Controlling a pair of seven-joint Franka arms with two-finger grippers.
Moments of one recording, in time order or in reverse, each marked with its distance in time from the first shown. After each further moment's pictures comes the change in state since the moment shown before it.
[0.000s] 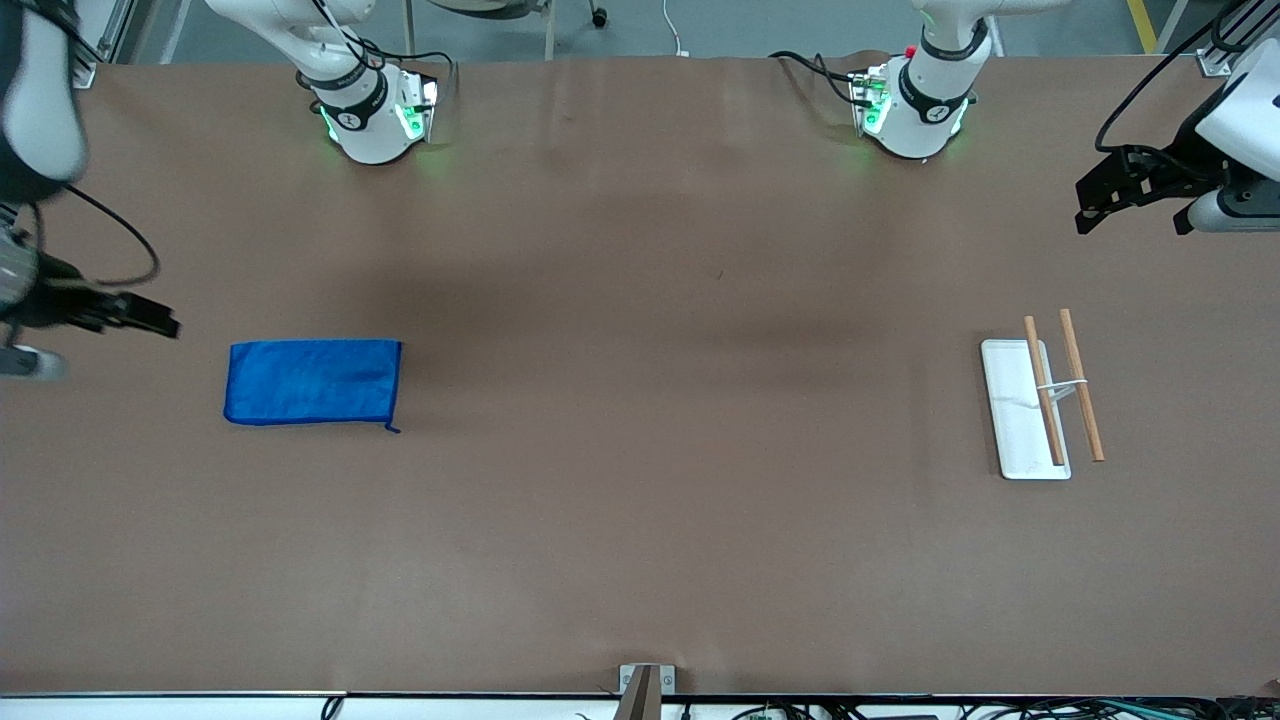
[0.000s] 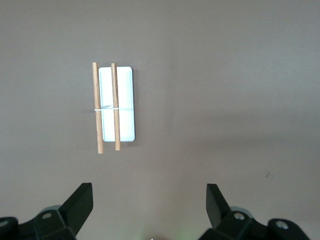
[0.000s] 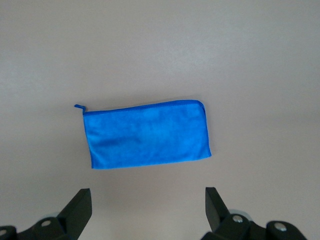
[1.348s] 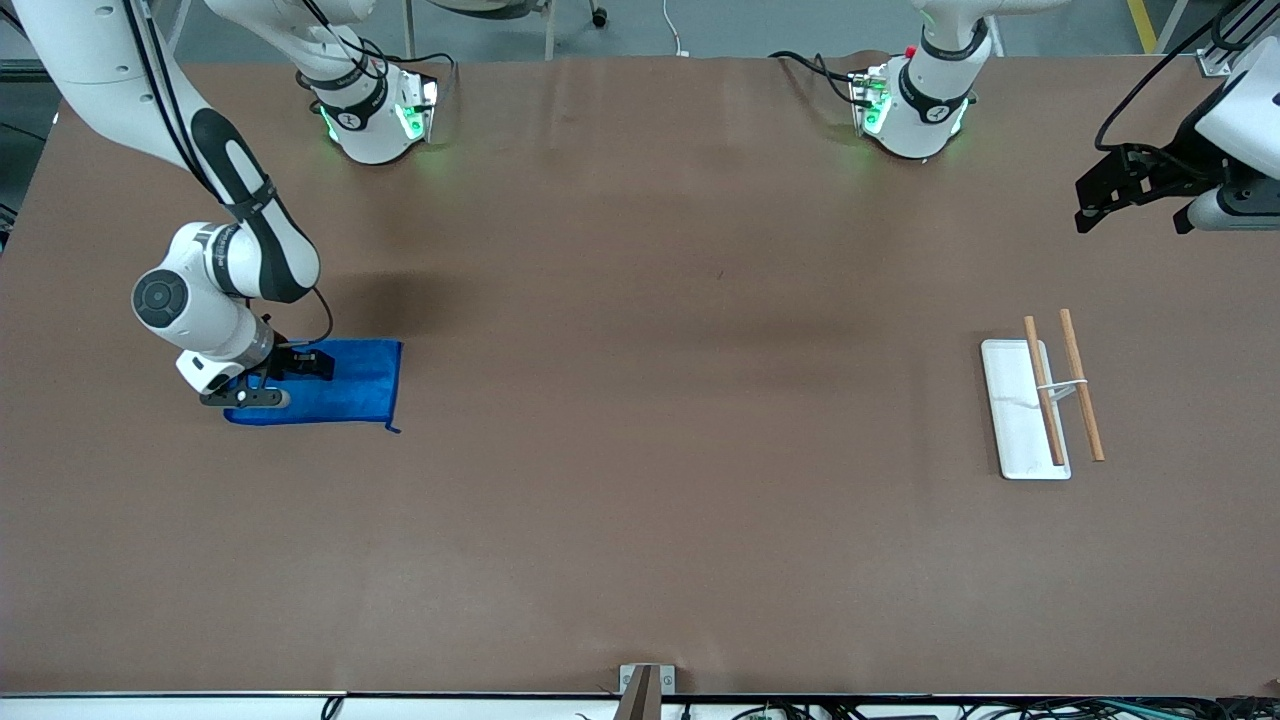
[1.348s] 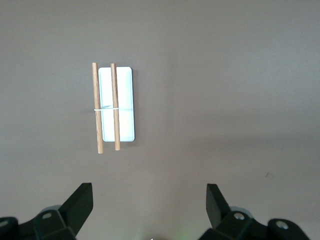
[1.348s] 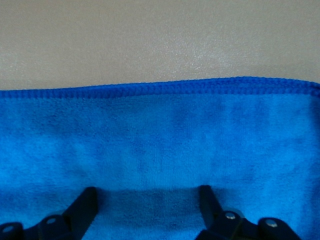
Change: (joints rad) left arm -0.001 0.000 -0.001 0.003 0.000 -0.003 0.000; right arm 0.017 0.290 0.001 -0.488 0.000 0.828 -0.070
